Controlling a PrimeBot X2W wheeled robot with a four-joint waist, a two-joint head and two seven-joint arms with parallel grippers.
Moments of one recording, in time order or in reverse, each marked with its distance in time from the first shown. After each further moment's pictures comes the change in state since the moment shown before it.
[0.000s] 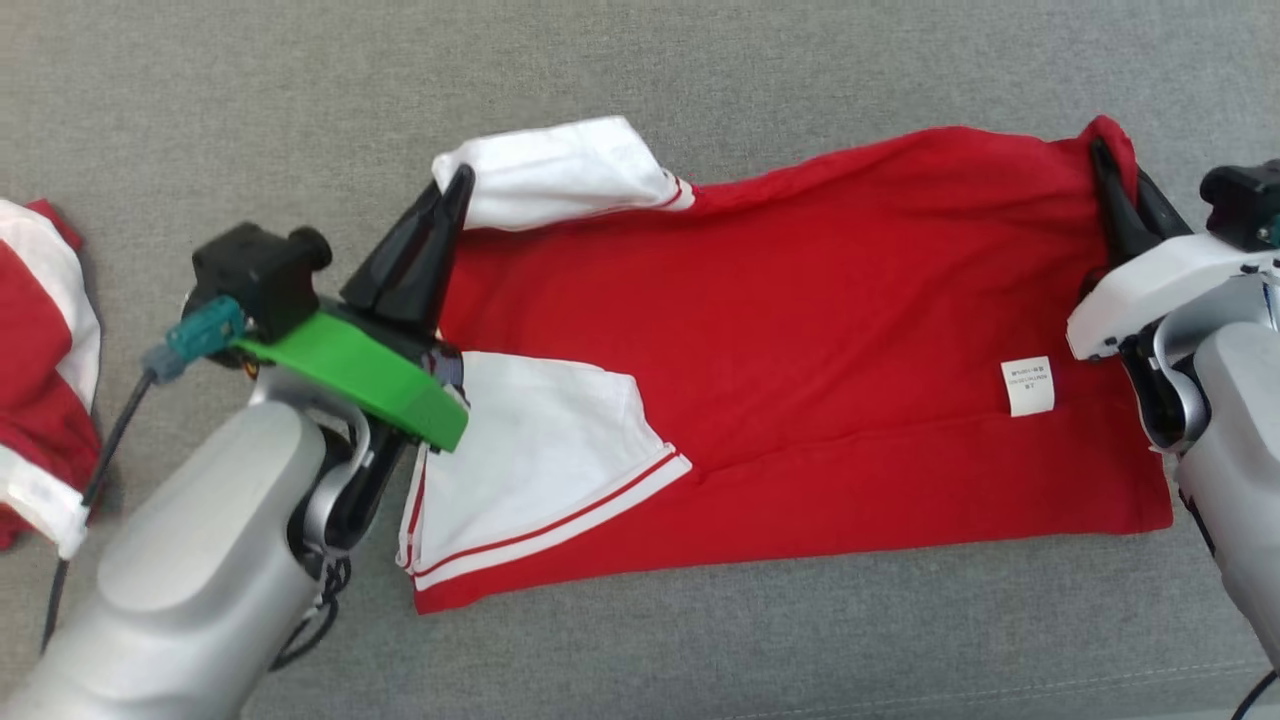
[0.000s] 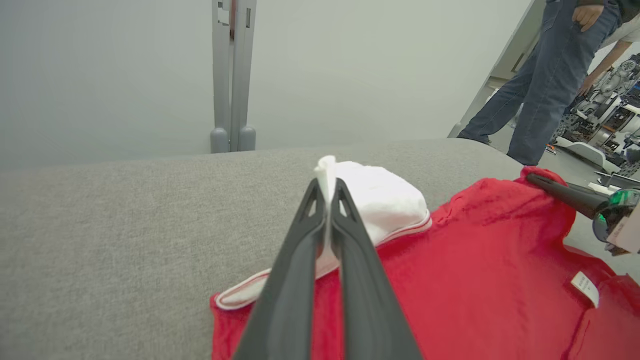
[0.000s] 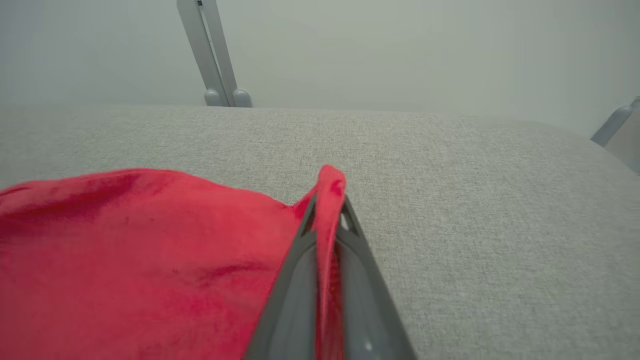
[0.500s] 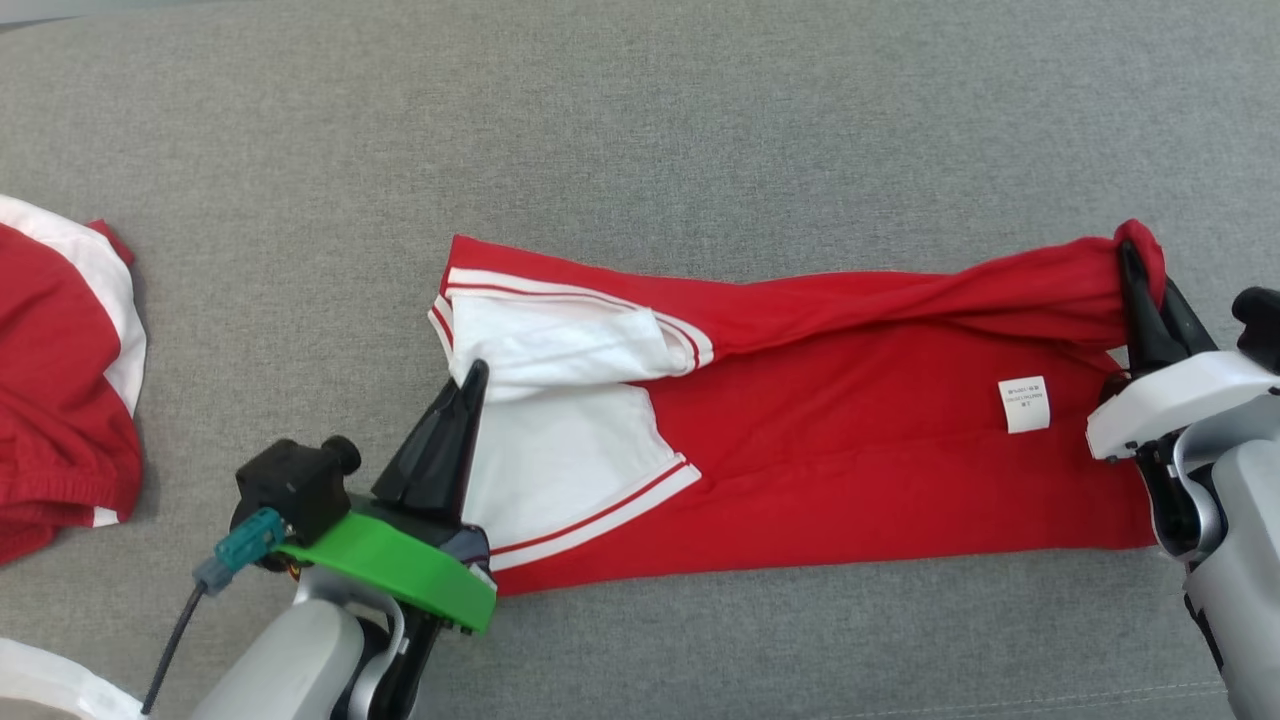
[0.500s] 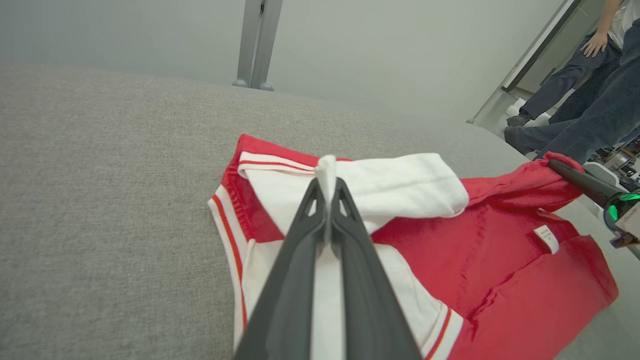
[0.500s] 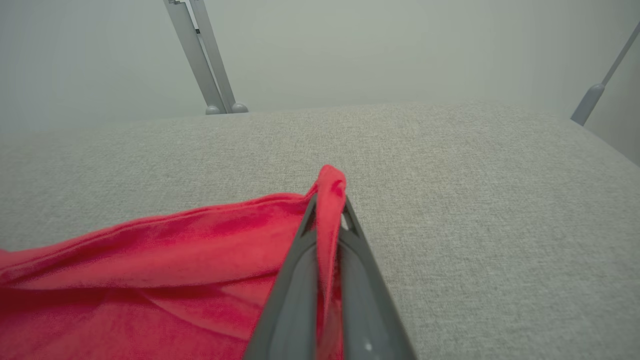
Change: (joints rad) left arm 0.397 -0.066 0.164 -0.147 0.124 0.037 0.000; right arm 0.262 0.028 -0.184 -0.191 -0.036 0.000 0.000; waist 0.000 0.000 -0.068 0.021
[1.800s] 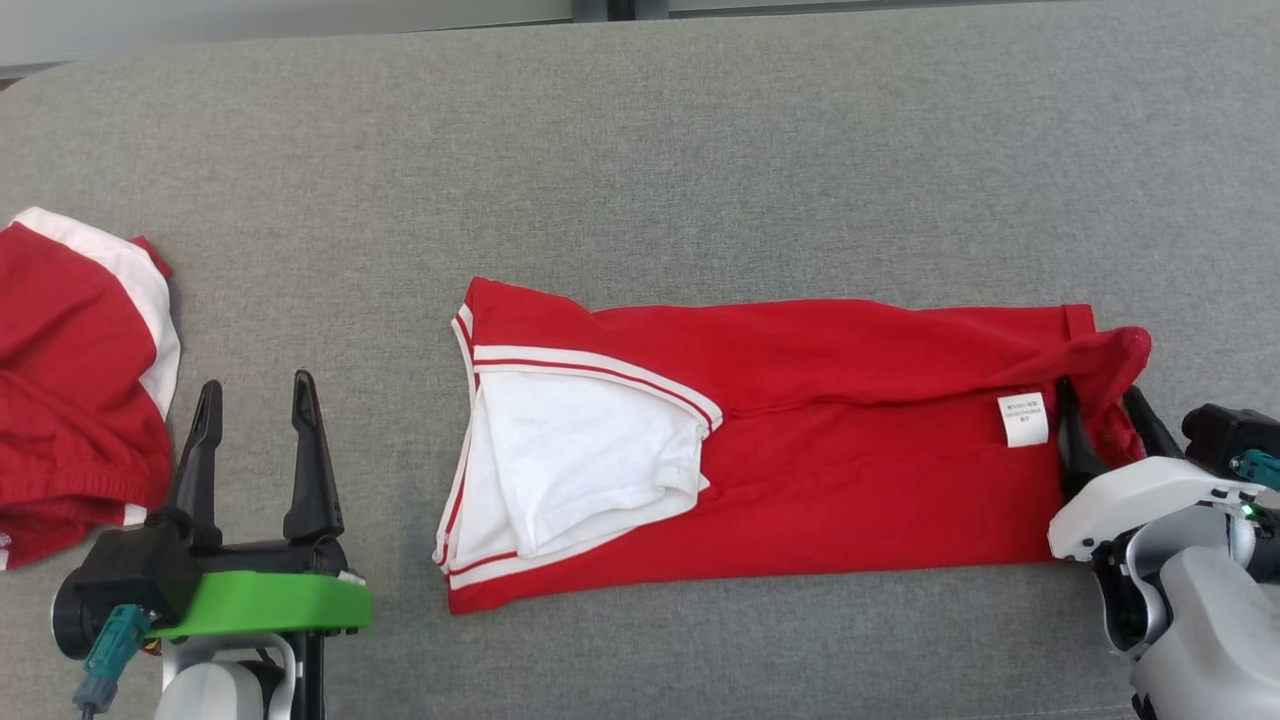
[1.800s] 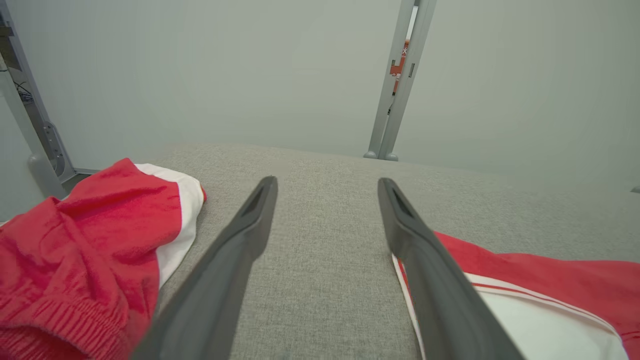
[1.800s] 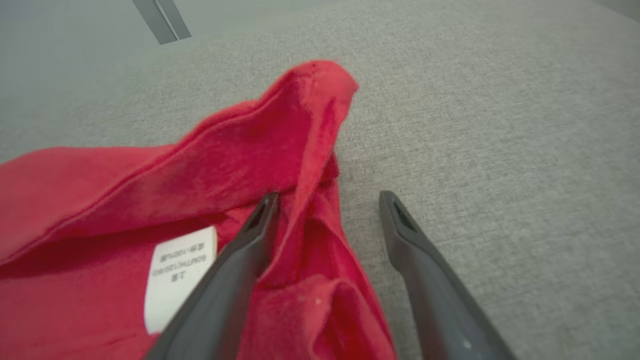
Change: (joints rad) left arm 0.246 -0.336 0.674 -0.038 0.544 -0.137 0.000; right arm 0.101 0.131 -0.113 0.162 -0.036 0.000 0.000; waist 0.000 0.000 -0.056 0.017
